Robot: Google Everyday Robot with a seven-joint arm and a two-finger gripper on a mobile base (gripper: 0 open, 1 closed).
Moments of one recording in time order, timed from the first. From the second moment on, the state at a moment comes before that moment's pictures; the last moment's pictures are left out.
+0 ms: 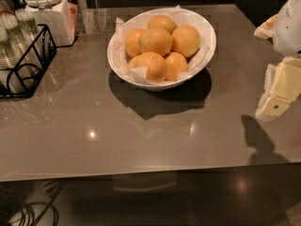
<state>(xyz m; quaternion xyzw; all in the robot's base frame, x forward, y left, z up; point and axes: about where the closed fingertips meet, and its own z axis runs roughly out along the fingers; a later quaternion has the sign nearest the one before) 0.439 -0.215 0.984 -0.60 0.78 -0.04 0.17</state>
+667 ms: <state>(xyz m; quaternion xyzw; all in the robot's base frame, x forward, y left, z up) 0.462 -0.202 1.003 -0.63 0.76 -0.03 0.19</state>
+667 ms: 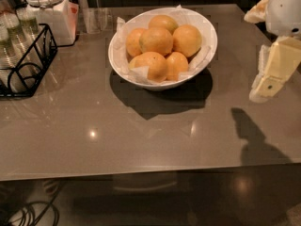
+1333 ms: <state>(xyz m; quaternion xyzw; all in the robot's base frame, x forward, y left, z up) 0.532 -0.161 1.036 -0.68 0.70 0.00 0.22</state>
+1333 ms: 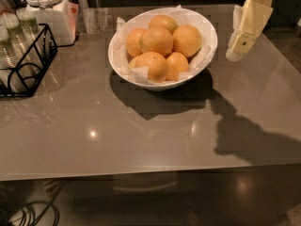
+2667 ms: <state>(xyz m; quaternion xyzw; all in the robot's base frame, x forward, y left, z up) 0.625 -0.132 1.020 -0.69 0.67 0.03 0.27</state>
